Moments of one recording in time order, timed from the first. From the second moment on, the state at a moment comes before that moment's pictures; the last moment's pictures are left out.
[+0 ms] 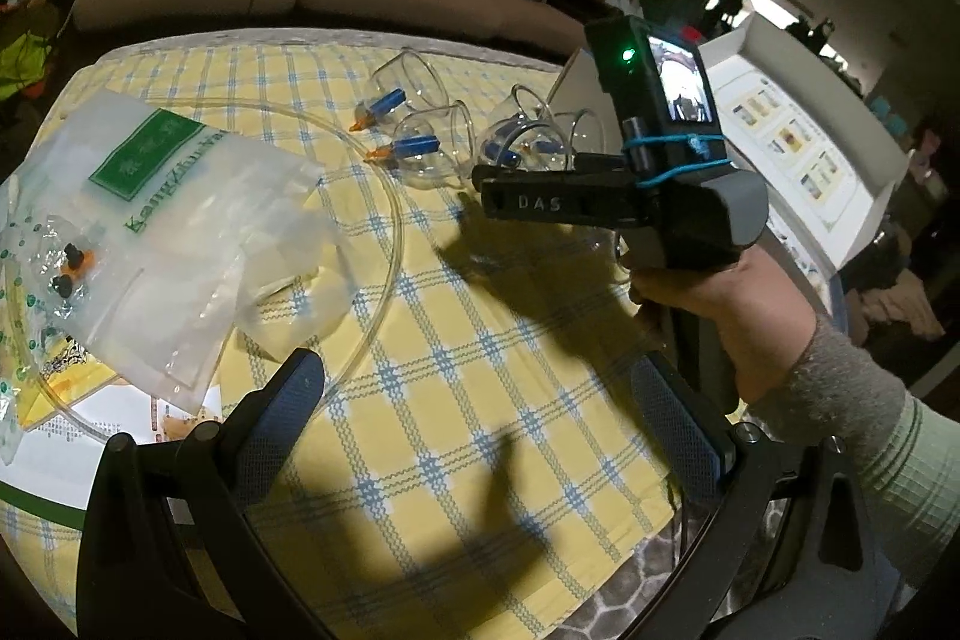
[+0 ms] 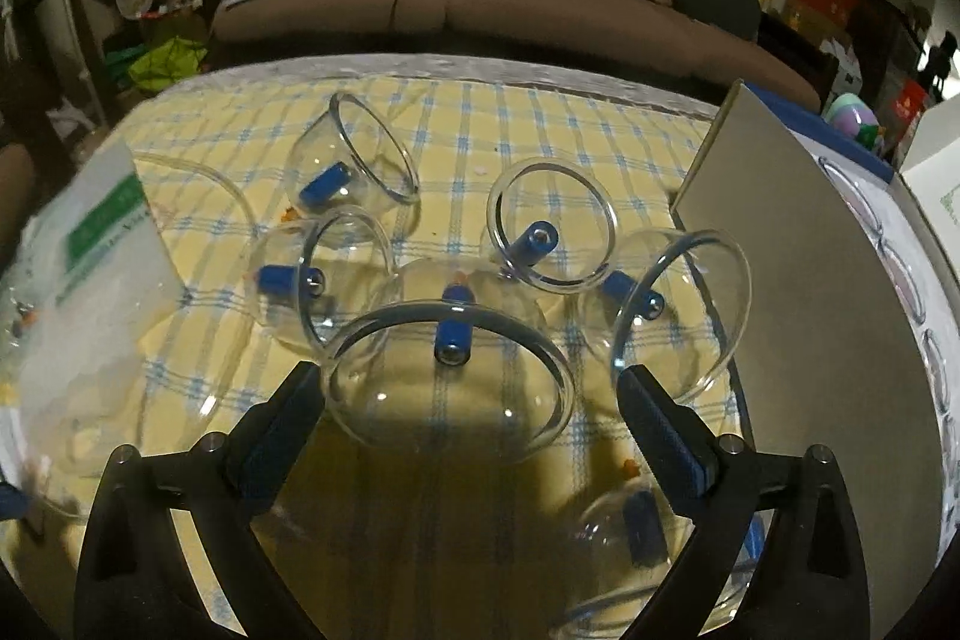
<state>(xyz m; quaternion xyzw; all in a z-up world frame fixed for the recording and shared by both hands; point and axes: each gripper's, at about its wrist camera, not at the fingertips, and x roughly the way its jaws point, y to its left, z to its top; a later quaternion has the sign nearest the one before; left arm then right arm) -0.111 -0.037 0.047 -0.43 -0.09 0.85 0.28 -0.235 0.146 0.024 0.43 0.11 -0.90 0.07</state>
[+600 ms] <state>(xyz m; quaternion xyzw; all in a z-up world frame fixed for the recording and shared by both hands) -0.101 -0.022 0.042 -0.43 -0.05 0.85 0.29 -0.163 0.193 0.104 0.41 0.04 -0.90 0.17</state>
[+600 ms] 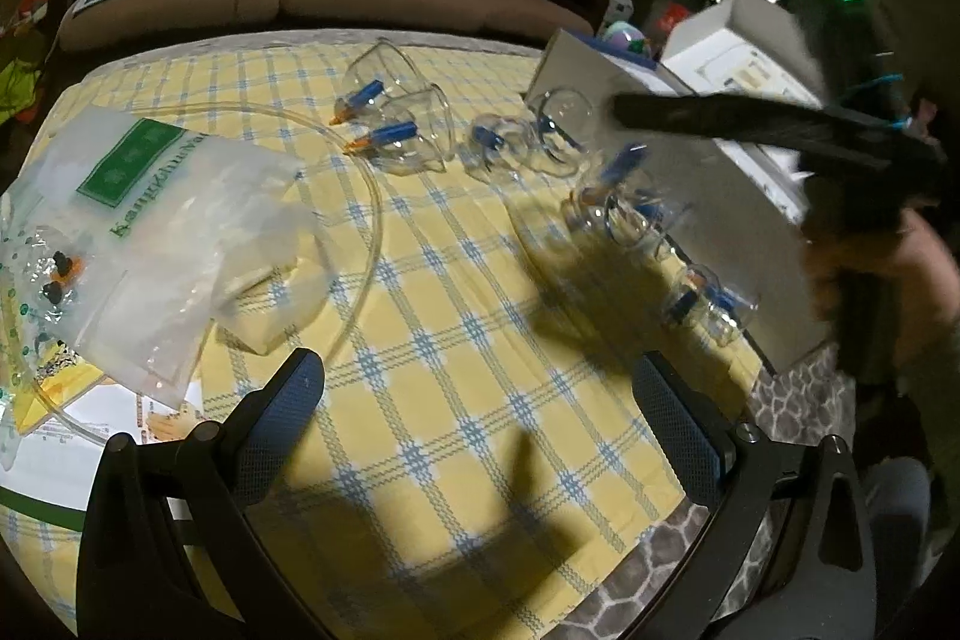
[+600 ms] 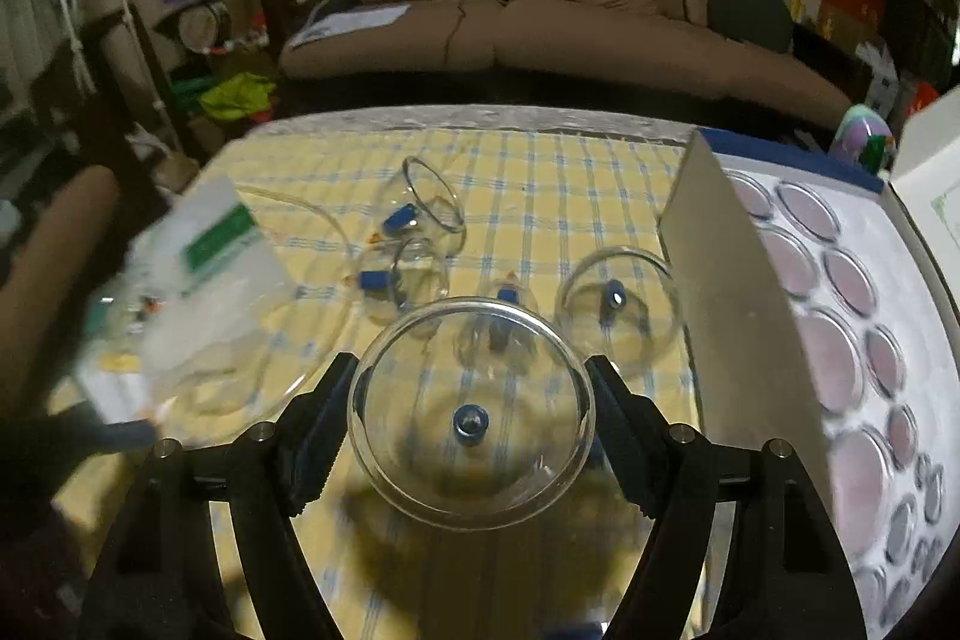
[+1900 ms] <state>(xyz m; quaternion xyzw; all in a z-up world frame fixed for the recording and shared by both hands) -0.298 0.188 0.035 -0.46 0.09 0.83 0.30 -0.079 0.375 0.145 0.38 -0.08 -0.90 0.19</state>
